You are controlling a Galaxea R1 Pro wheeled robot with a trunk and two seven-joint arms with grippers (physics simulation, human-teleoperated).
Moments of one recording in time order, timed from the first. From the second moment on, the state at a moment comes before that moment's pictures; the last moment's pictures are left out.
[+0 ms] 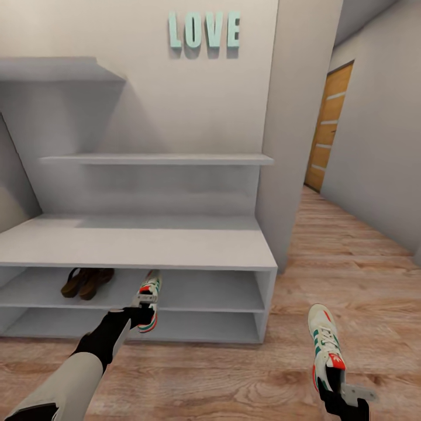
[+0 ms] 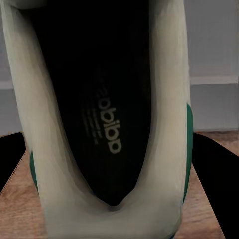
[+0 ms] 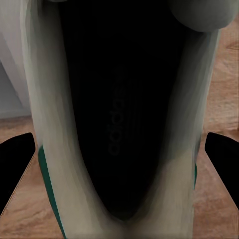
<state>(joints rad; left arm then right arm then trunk) -0.72 0.02 0.14 -0.52 -0.18 0.35 -0.15 -0.39 -0.20 -0.12 -0.14 -0.13 -0.60 0.07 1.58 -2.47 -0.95</state>
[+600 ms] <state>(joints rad) -0.72 0.01 0.14 -0.52 -0.18 0.35 -0.15 -0.39 -0.20 -0.12 -0.14 -0.13 -0.60 0.07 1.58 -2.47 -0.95</state>
